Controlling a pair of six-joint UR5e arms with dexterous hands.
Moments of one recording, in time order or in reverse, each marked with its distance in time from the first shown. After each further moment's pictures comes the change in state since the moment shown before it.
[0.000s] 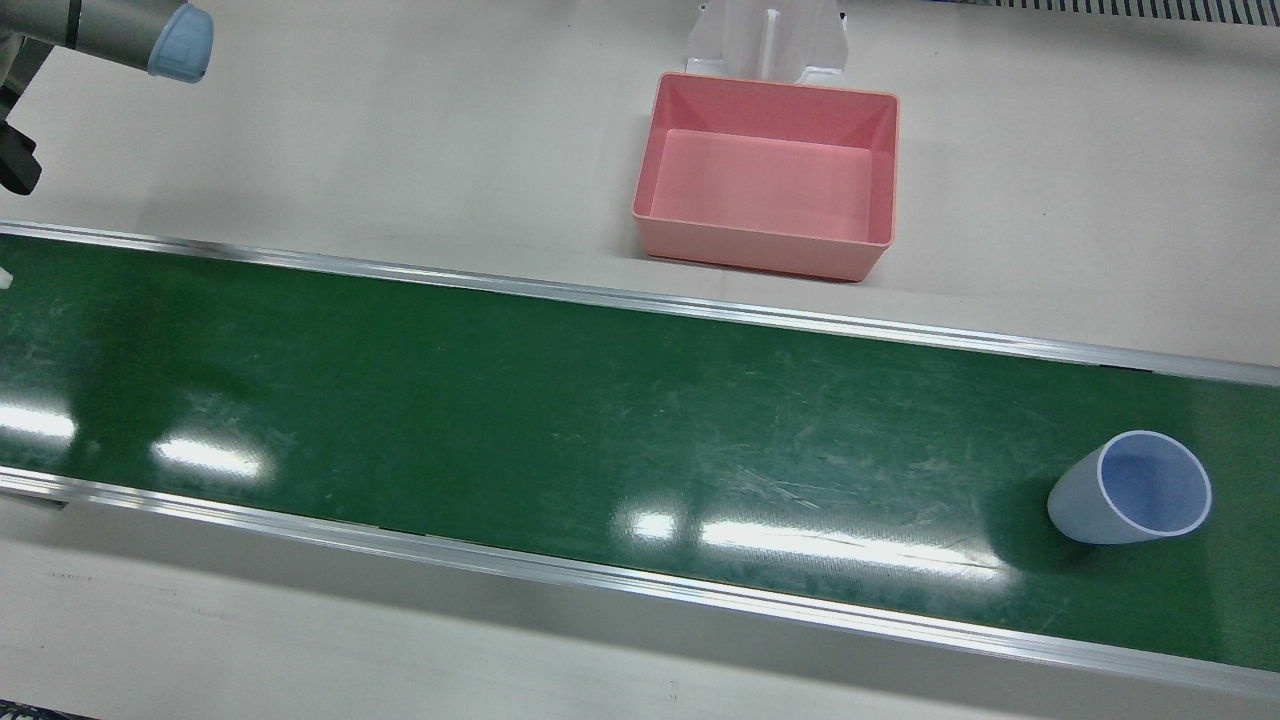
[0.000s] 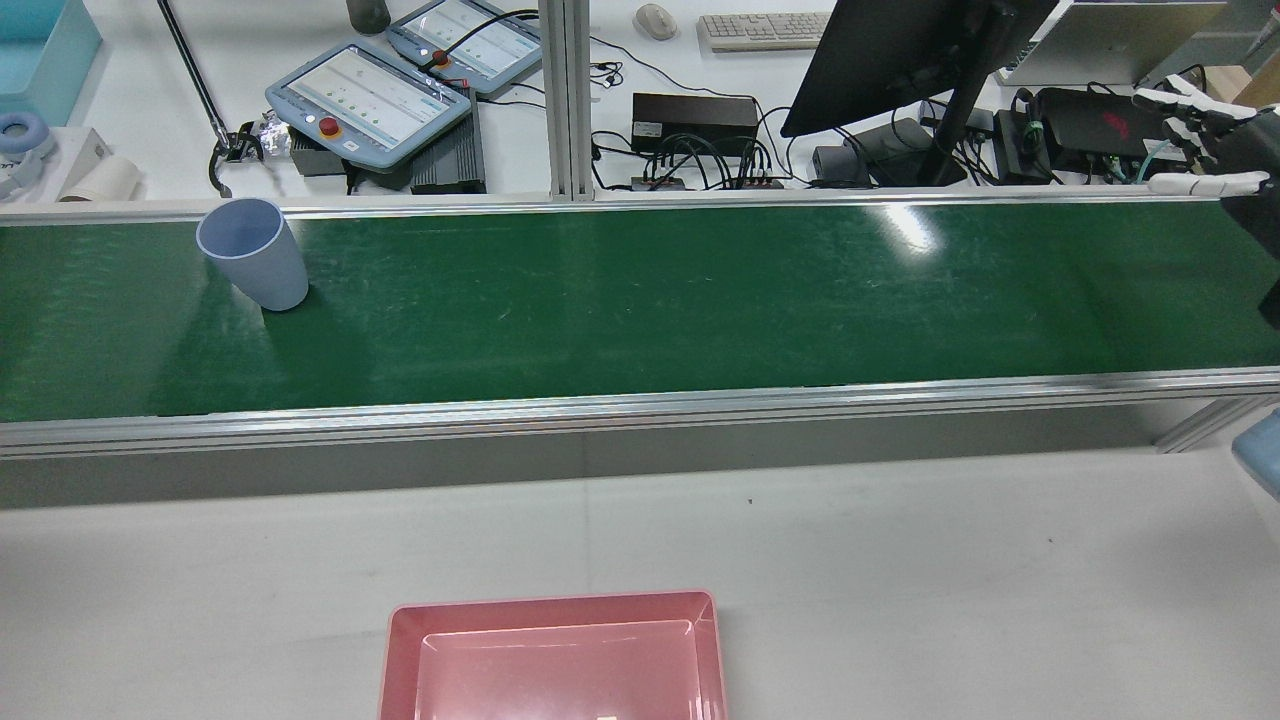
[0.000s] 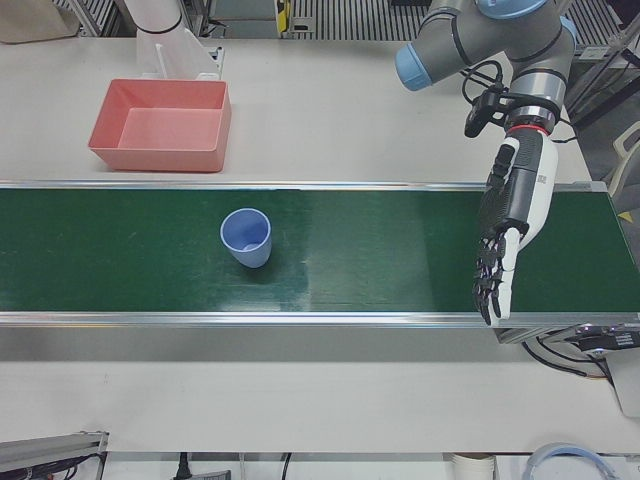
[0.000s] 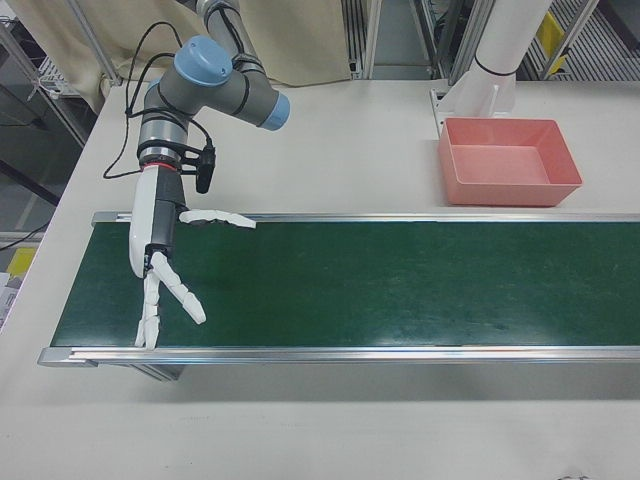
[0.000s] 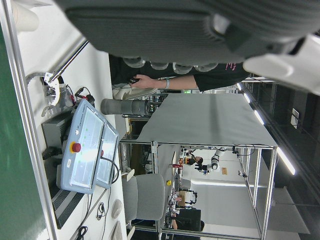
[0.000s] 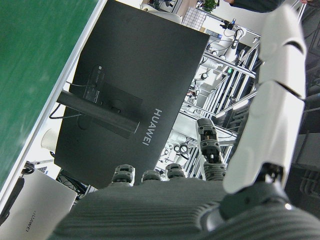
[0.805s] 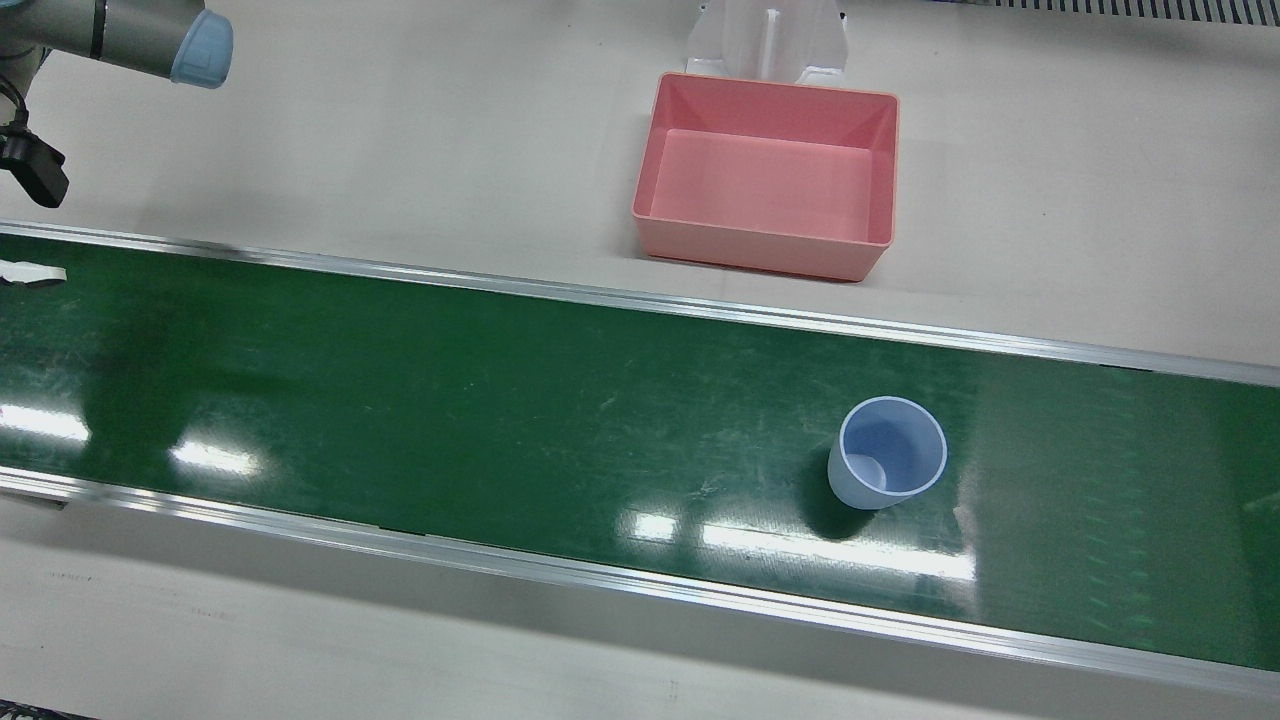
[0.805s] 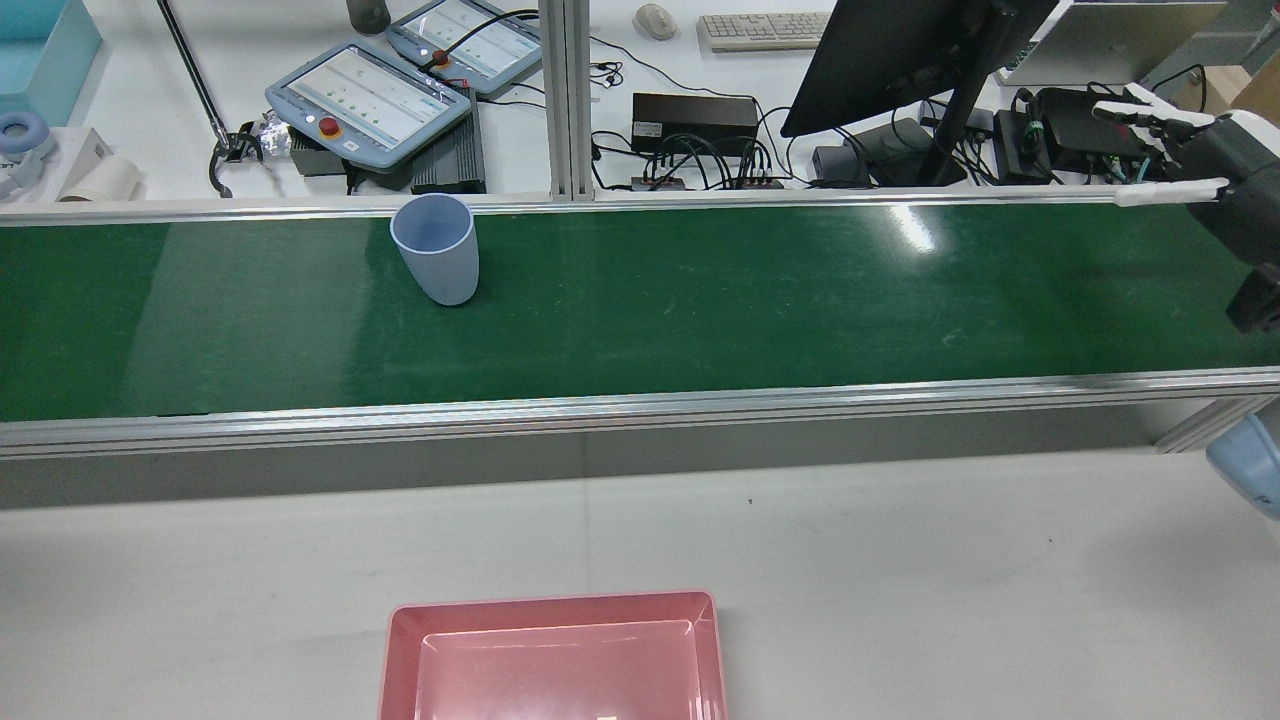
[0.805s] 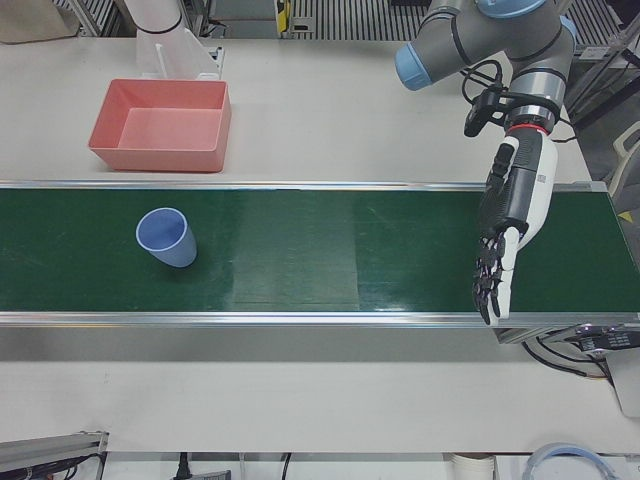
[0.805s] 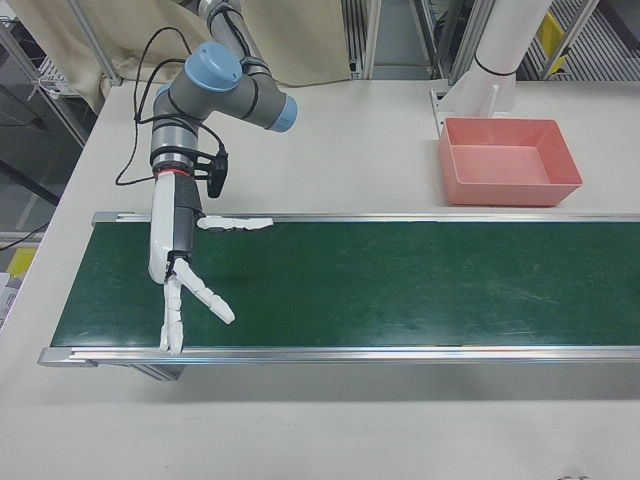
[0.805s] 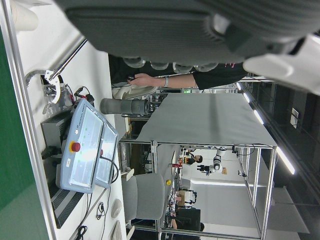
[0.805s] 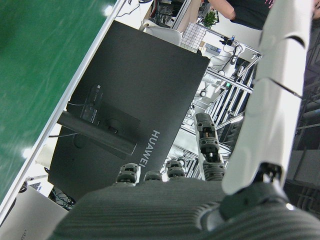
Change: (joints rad) left arm 0.000 0.000 -0.003 0.001 0.001 0.000; right arm -0.041 0.019 0.002 0.000 0.004 -0.033
